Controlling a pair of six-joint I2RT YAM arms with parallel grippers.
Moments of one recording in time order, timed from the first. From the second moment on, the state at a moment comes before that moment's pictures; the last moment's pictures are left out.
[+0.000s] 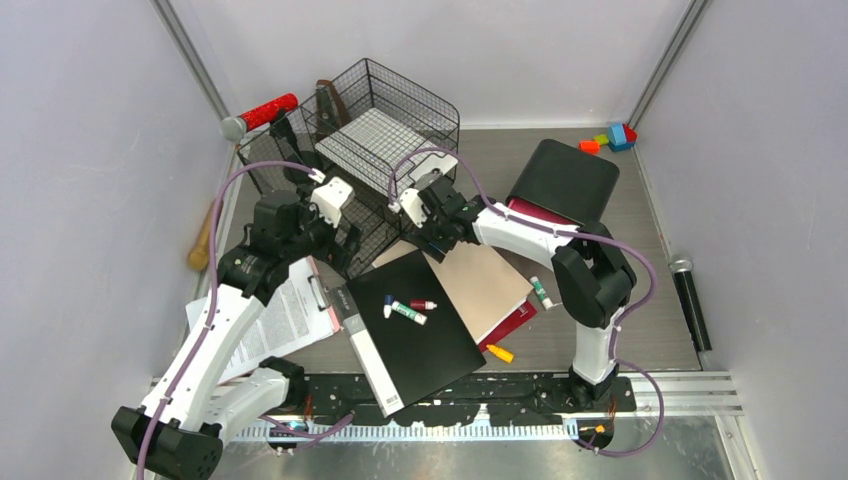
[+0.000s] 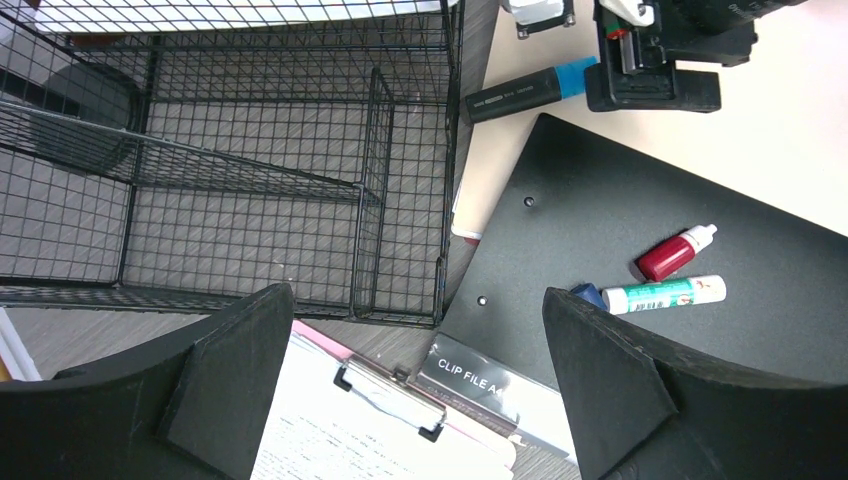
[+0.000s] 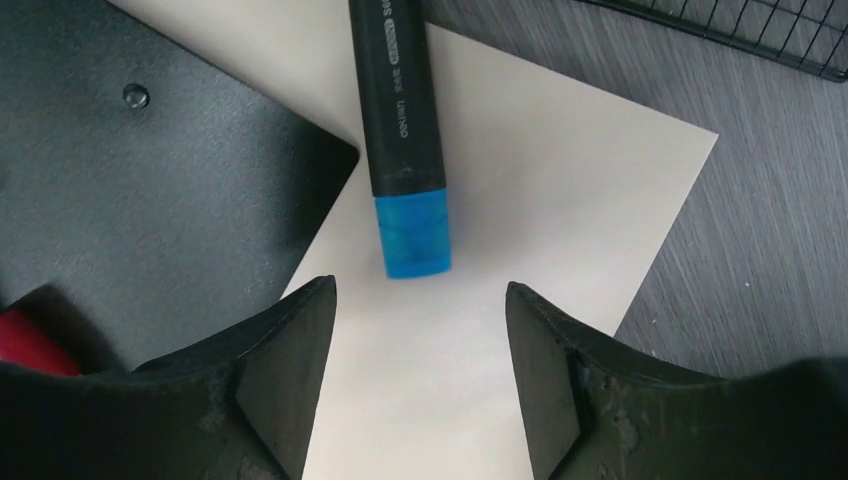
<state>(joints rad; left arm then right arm) -0.33 0.93 0.98 -0.59 0.20 0.27 0.75 1.88 1.39 -0.48 0.02 -0.34</state>
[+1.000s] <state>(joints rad) -0.33 0.93 0.98 -0.59 0.20 0.27 0.75 1.99 1.43 -0.42 0.04 -0.34</state>
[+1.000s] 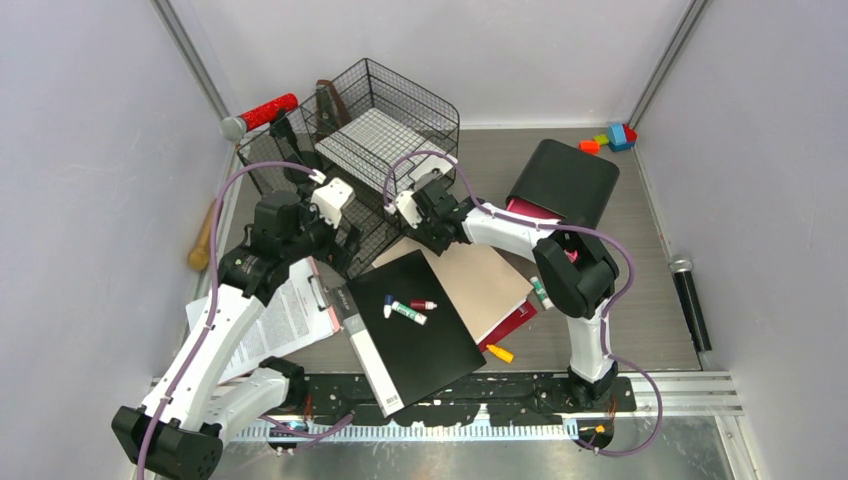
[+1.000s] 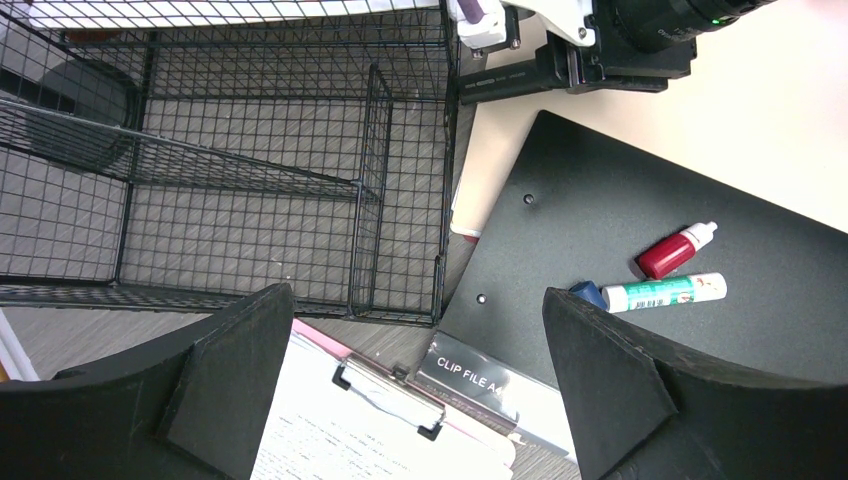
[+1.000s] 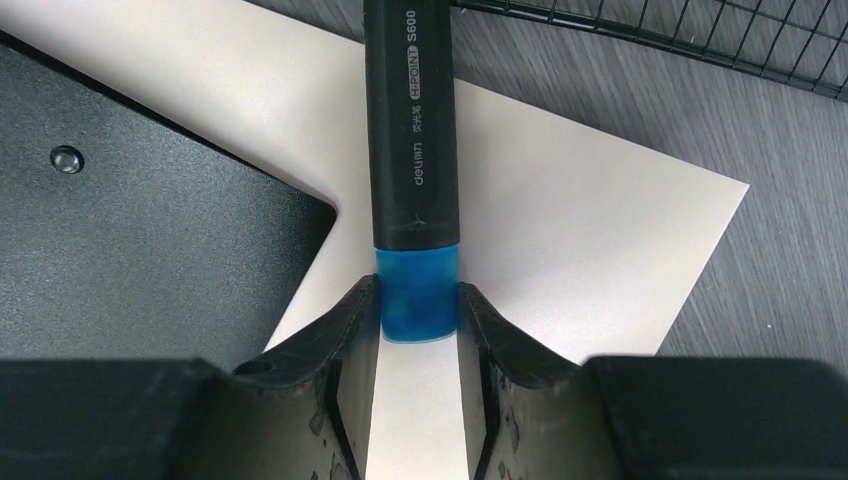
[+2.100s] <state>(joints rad) -0.33 0.93 0.98 -0.59 0.21 0.27 0.61 1.32 1.31 -0.72 0.21 -0.50</state>
